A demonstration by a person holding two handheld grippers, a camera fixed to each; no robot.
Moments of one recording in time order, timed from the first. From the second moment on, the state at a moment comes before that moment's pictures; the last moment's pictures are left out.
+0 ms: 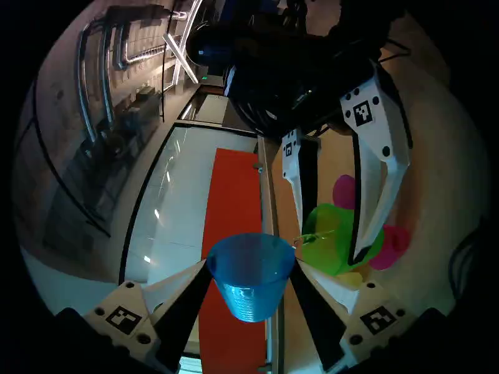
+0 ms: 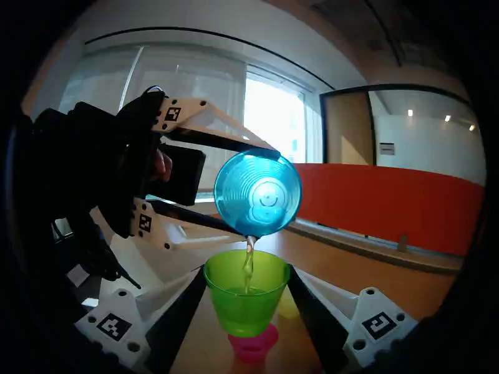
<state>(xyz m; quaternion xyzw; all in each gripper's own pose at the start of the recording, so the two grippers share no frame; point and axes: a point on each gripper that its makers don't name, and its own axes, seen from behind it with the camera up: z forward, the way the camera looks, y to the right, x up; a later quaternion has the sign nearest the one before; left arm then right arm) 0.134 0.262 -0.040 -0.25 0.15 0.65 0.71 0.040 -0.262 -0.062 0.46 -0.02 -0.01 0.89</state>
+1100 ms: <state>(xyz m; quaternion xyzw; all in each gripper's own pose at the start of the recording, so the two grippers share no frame) 0.146 0.265 -0.046 -0.22 0.18 0.70 0.66 0.047 -0.264 -0.061 0.46 -0.01 -0.01 0.89</state>
